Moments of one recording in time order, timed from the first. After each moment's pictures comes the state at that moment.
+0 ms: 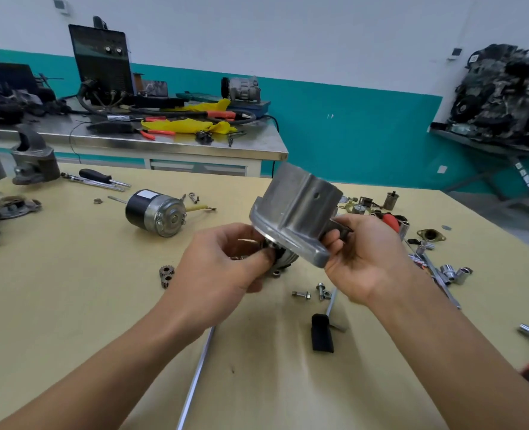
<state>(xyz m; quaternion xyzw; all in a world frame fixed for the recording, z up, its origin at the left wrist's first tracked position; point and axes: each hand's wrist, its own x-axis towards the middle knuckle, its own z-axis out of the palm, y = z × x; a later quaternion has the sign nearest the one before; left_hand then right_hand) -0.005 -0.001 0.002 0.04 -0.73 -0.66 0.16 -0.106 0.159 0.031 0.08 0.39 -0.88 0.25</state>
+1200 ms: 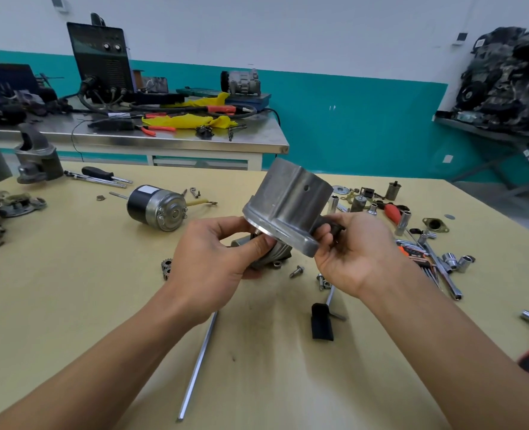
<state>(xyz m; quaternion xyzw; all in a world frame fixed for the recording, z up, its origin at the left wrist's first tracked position) -0.011 -0.004 -0.004 0.03 -0.72 -0.66 0.20 -0.100 0.154 0.029 0.13 0.37 -0.88 0.27</state>
